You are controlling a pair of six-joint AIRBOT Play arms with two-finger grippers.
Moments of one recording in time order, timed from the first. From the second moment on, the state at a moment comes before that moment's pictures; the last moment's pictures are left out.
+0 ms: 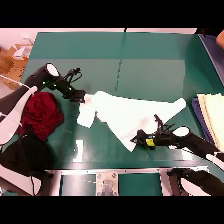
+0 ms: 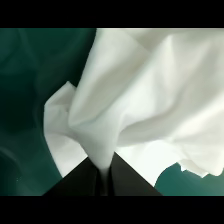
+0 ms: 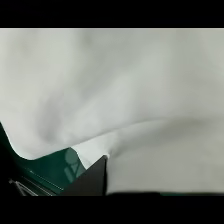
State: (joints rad) left arm -0.14 -1.72 1.41 1.05 -1.25 -1.25; right arm 0.24 -1.05 0.26 -0.46 0.80 1.39
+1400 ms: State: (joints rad) left arm -0.14 -0.87 2.00 1.21 -1.25 -1.33; right arm -0.43 -0.83 1.80 -0.66 1.22 1.39
